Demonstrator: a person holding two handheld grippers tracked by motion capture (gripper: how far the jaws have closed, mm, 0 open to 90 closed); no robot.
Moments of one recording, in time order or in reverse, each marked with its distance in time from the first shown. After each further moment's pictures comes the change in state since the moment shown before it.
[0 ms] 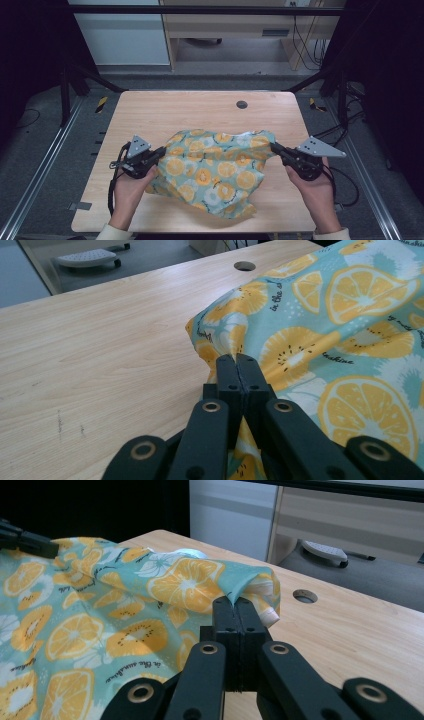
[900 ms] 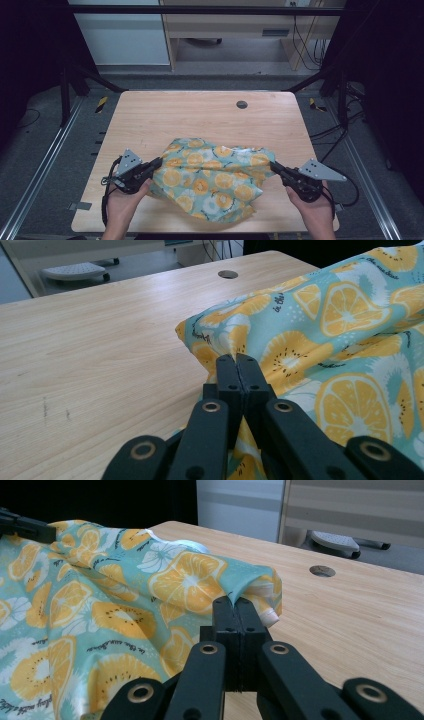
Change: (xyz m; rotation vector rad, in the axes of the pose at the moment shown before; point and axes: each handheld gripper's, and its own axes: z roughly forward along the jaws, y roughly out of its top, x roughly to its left) left arm -0.006 -0.030 -0.025 -0.080 -0.057 -0.017; right arm 0.018 -0.046 -0.017 -0.006 0.026 0.047
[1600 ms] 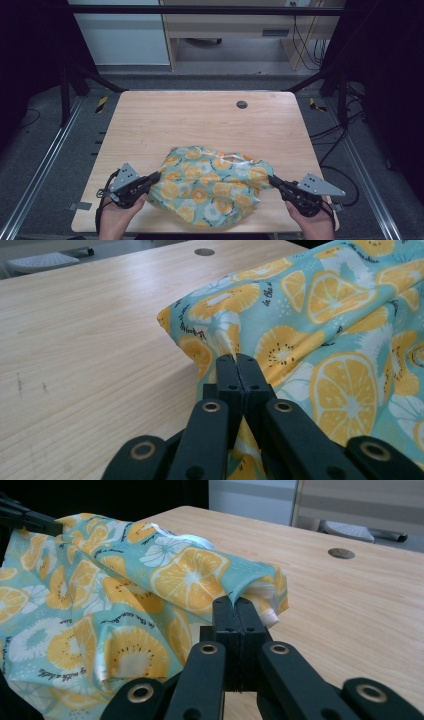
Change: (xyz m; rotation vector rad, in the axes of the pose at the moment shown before) left arm -0.006 -0.030 -0.015 0.047 -0.075 0.047; right arm 0.017 -0.024 -0.013 0.029 0.037 -0.010
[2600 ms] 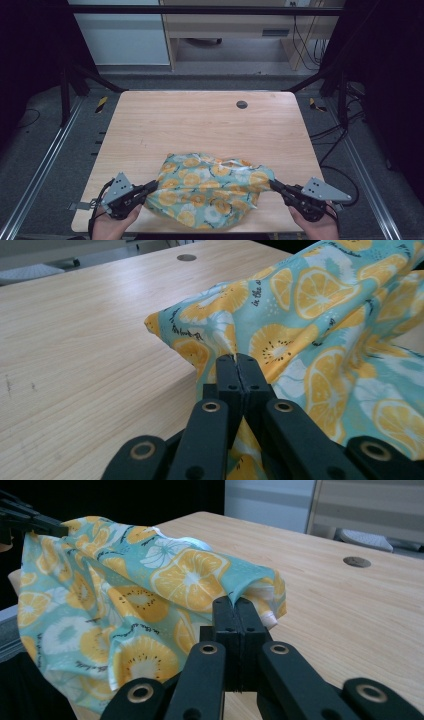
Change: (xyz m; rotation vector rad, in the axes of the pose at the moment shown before) left arm -0.011 -0.009 -0.026 -0.042 -0.053 0.039; right arm 0.003 0.000 -0.012 -0.023 0.061 -0.023
